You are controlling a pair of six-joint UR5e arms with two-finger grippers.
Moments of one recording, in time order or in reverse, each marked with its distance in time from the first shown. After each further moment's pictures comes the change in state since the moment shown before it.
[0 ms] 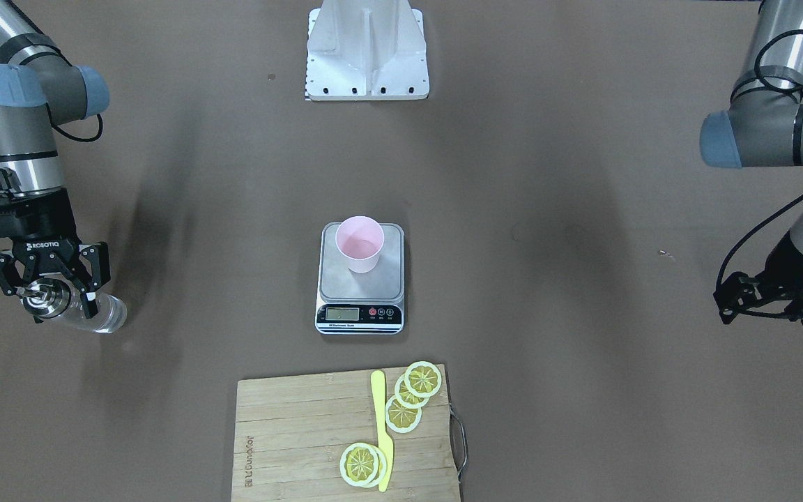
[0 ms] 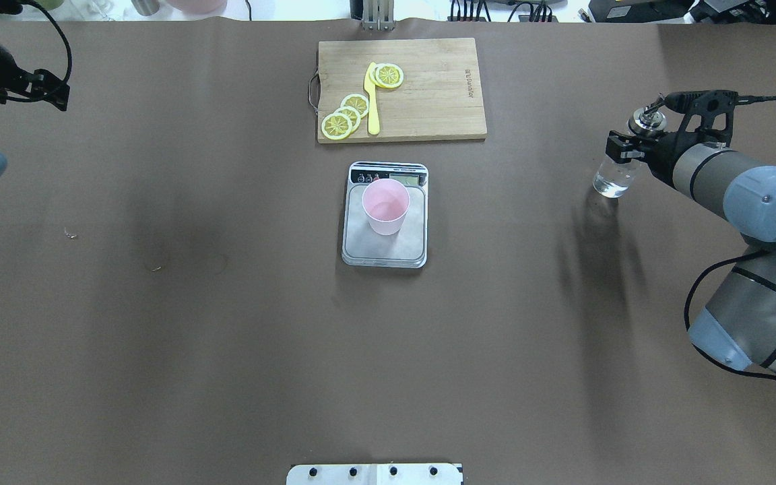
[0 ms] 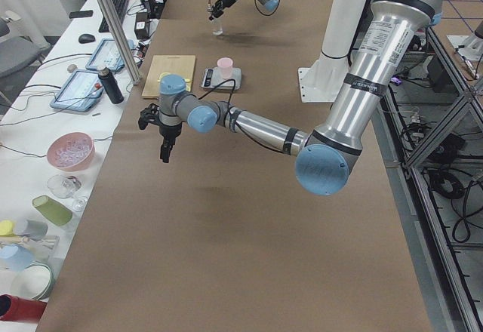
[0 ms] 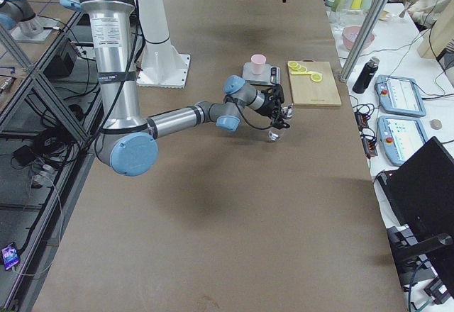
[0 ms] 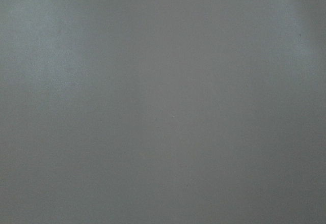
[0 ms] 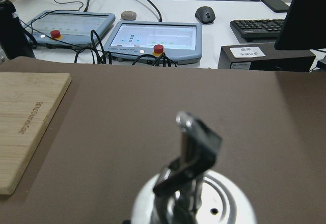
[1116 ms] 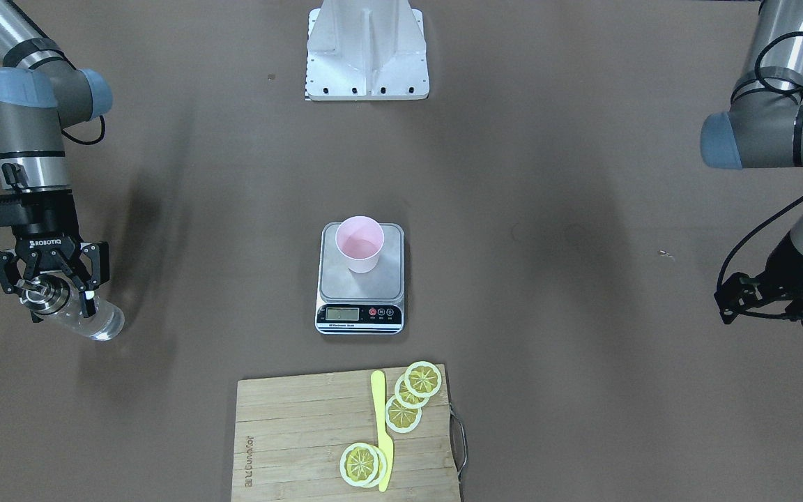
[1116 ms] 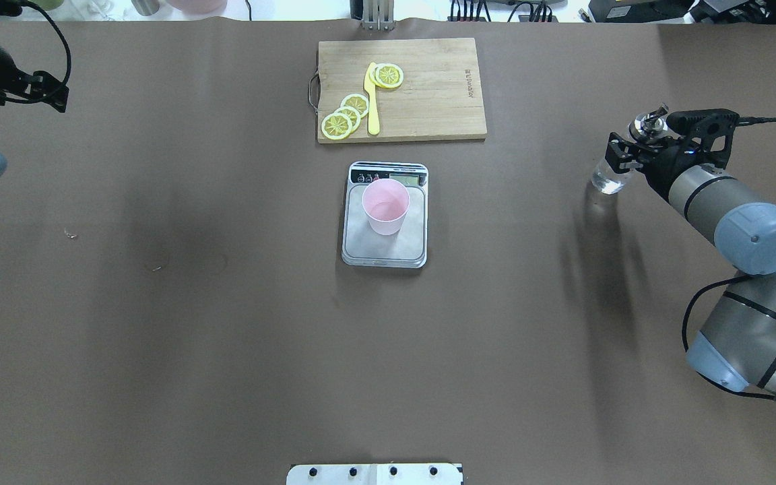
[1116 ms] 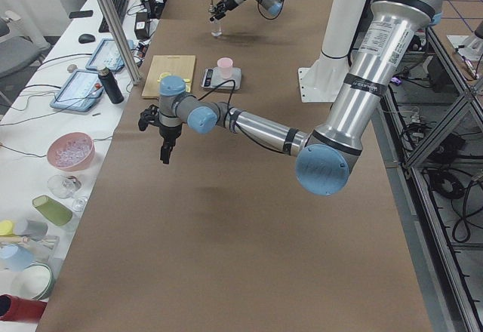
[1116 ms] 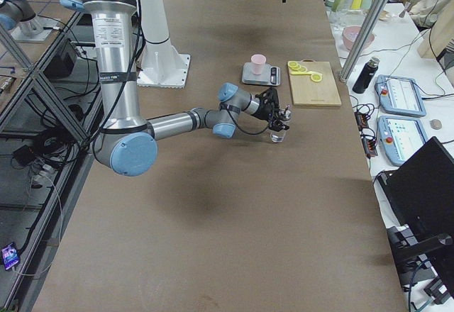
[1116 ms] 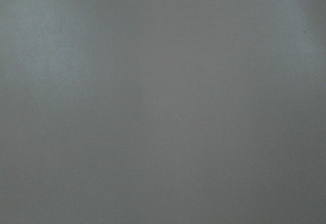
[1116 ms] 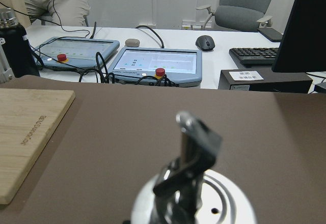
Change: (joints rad) left arm 0.000 0.001 0.005 0.003 0.000 0.004; right arm -0.065 -0.012 -0.042 0.095 -0.138 -0.008
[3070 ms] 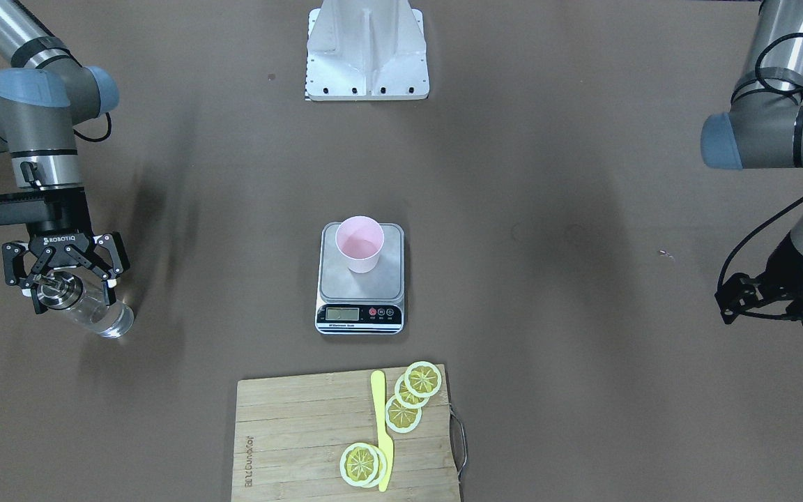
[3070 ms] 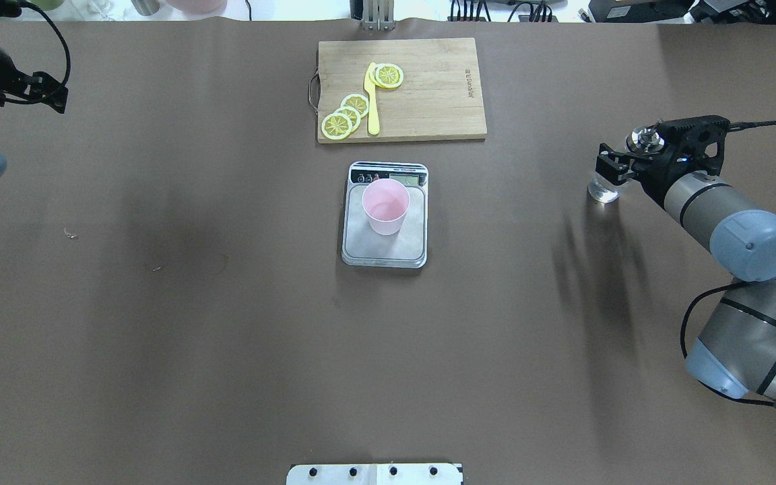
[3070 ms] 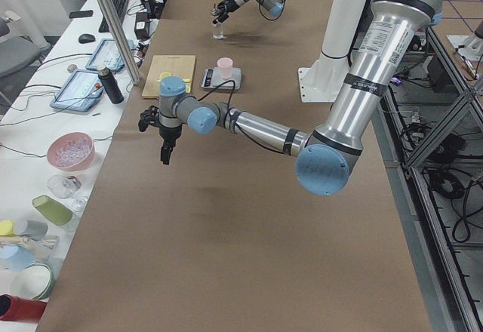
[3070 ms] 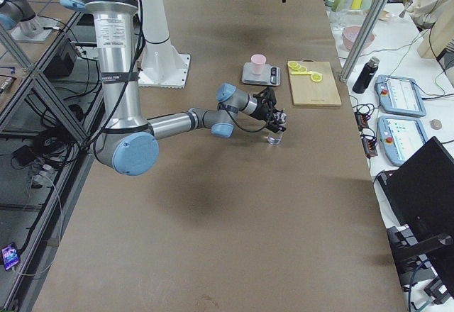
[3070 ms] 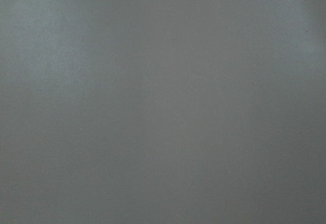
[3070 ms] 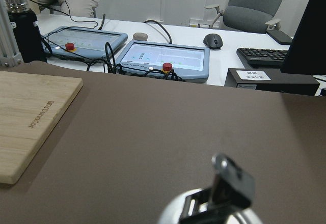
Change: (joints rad) left arm 0.000 0.001 0.004 0.000 0.000 0.000; right arm -0.024 -0.020 0.013 0.004 -0.012 -0.051
